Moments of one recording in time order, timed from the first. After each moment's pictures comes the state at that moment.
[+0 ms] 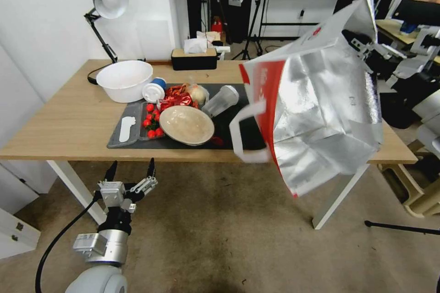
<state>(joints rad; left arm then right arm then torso) 1.72 -1.49 -0.62 -2.19 -0.22 -0.12 0.03 -1.14 0.59 0.81 2.18 1.48 -0.25 0.07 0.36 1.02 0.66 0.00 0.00</state>
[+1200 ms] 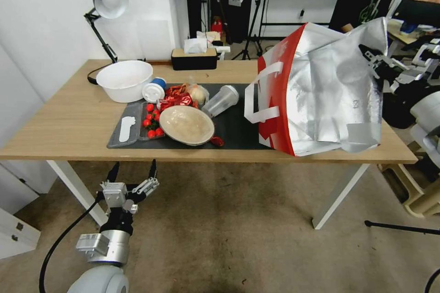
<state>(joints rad) 1.72 -1.49 -0.62 -2.17 -0.22 -0.13 0.04 -1.09 0.63 0.77 2.04 1.43 -0.24 0.11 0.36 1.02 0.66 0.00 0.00</state>
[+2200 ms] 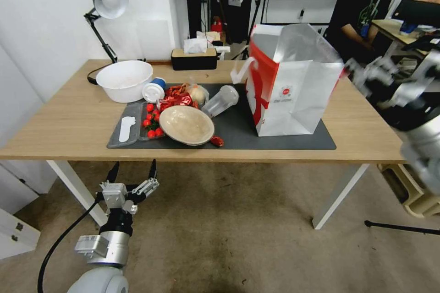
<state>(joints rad) 1.73 -1.50 -0.62 -2.18 -0.22 -0.14 0.05 -1.33 0.66 0.78 2.19 1.23 -0.02 -0.55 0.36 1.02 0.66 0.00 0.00</state>
